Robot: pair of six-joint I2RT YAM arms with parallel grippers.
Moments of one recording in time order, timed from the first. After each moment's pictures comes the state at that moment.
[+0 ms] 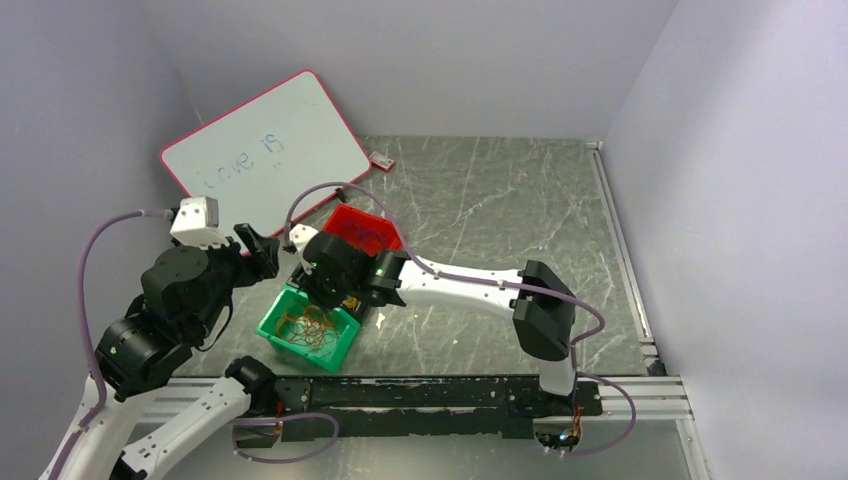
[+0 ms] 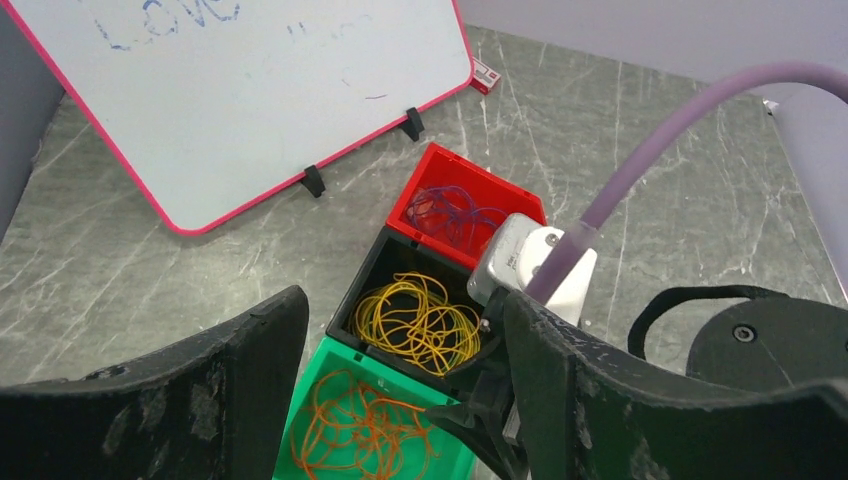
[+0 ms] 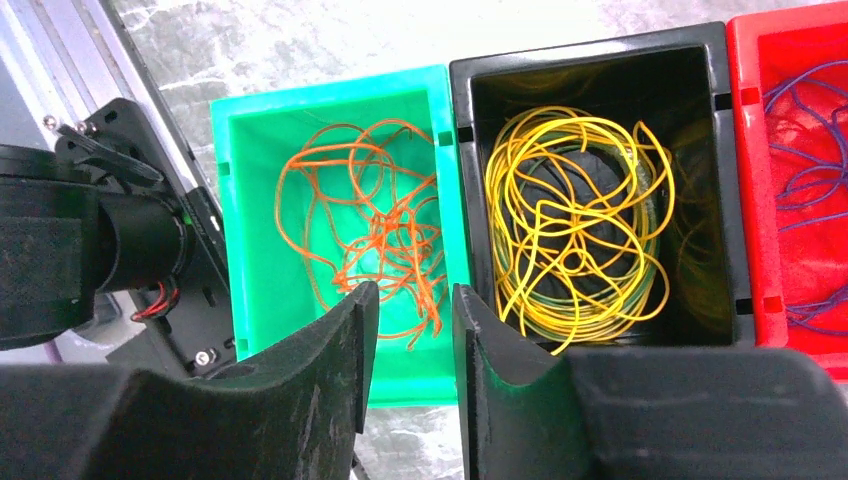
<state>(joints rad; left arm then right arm) -0.60 0.55 1.10 -0.85 -0.51 -0.44 1.24 1.90 1.57 -0.36 0.04 0.19</state>
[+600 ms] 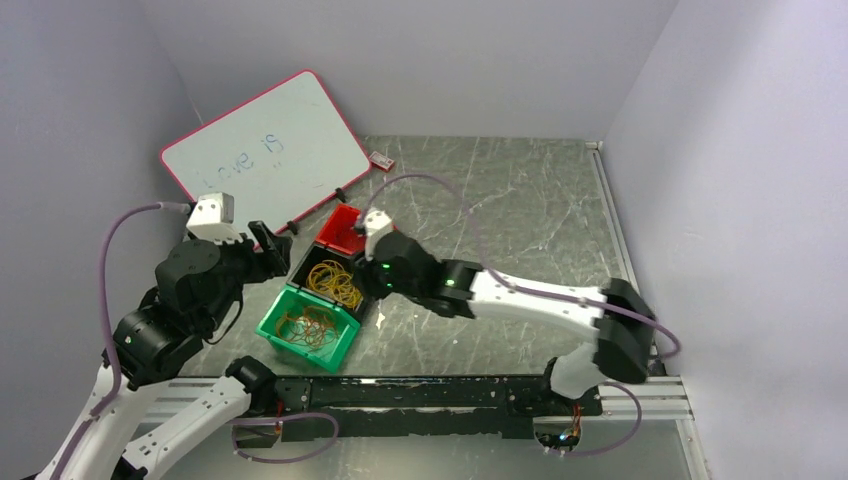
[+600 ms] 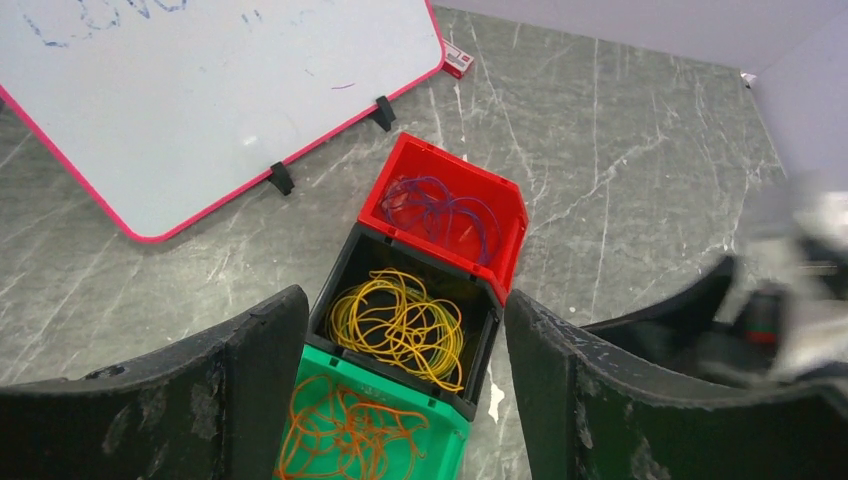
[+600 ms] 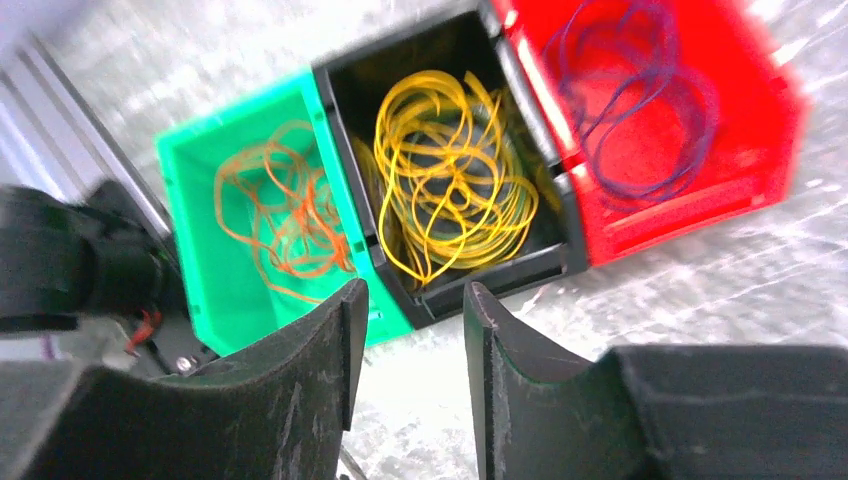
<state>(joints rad) -0.60 0.57 1.06 -0.80 -0.45 -0.43 1.17 1.58 1.18 -0.18 0.16 0.33</state>
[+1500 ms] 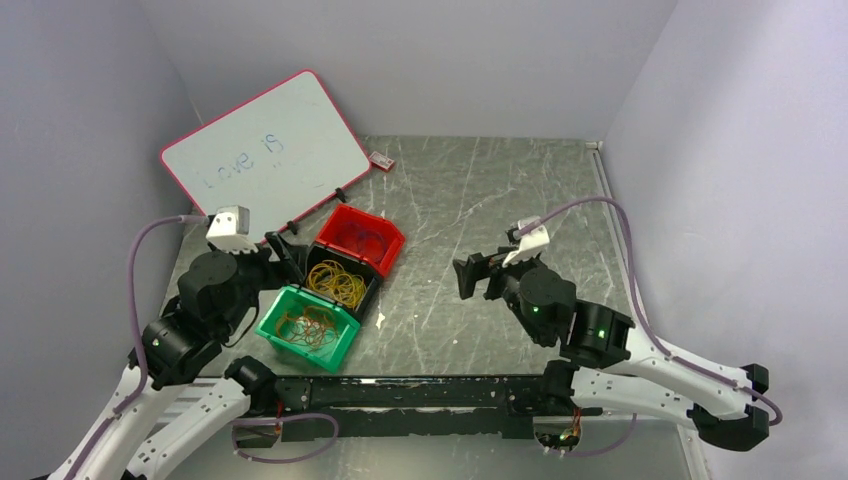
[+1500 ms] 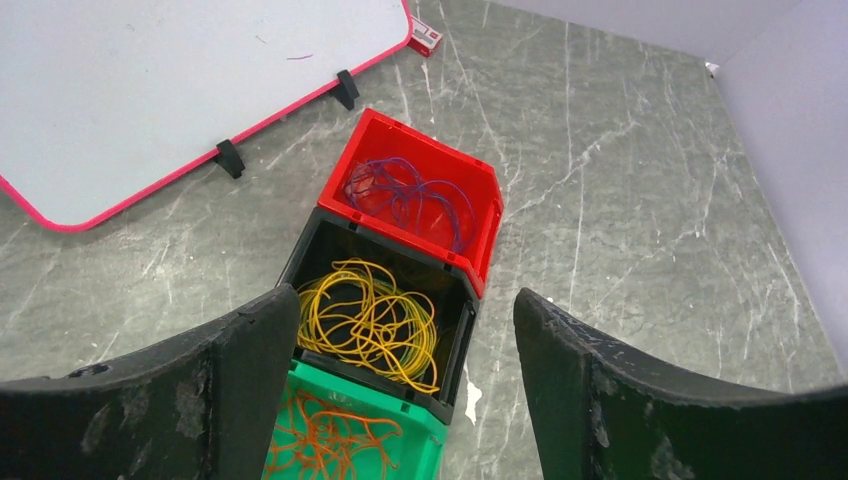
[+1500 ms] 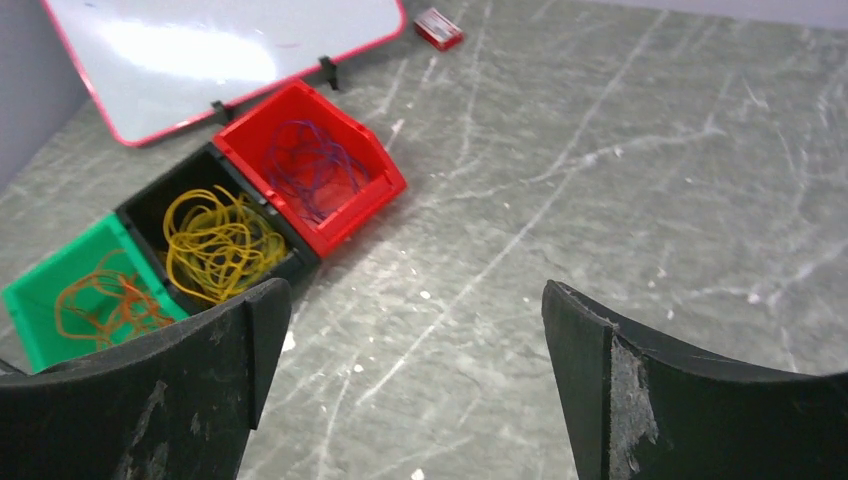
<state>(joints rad) -0.60 0.51 0.85 -0.63 -0.38 -0.49 1.17 0.68 0.81 -0.35 0.73 0.30</state>
